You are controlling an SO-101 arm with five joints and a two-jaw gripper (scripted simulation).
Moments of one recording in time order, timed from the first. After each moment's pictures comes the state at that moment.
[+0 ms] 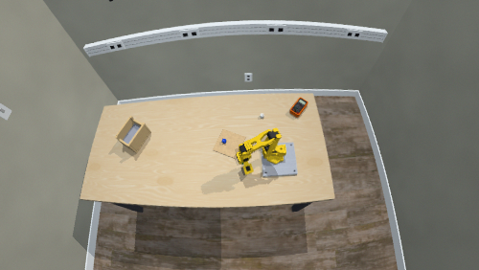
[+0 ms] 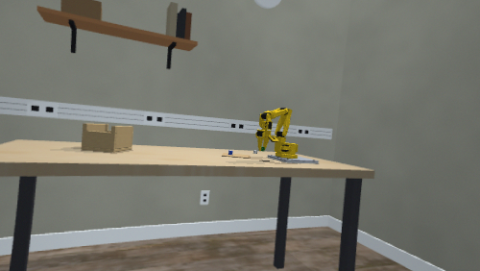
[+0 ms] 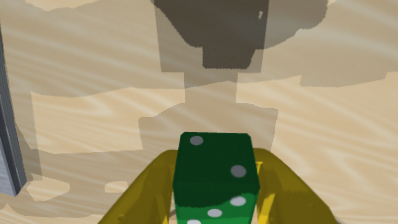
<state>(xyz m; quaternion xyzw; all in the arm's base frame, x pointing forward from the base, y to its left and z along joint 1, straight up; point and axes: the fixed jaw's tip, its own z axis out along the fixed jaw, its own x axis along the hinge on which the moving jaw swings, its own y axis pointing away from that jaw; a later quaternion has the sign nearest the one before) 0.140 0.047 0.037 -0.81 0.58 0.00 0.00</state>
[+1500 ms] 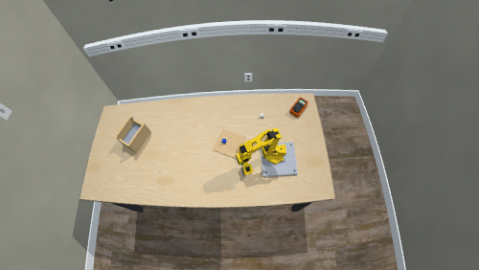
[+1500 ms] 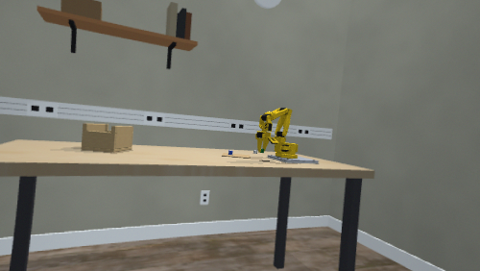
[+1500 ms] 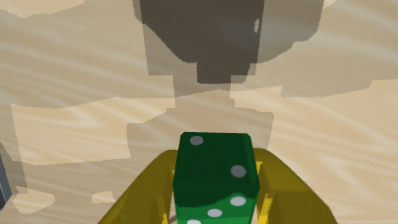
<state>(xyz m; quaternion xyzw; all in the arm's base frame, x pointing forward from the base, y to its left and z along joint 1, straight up) 0.143 0.047 0.029 -0.81 0.58 -0.01 0.01</state>
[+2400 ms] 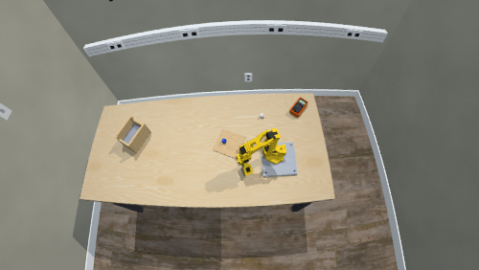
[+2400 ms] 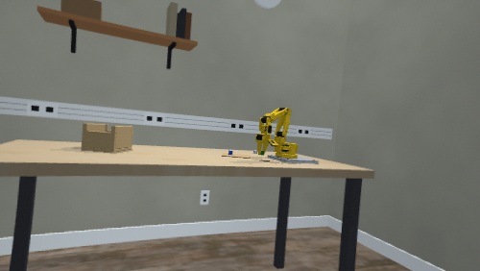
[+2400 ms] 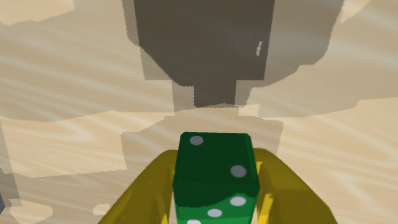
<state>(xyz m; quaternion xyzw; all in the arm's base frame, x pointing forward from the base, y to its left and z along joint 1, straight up) 0.142 0.047 0.018 -0.81 0.58 -0.01 0.01</state>
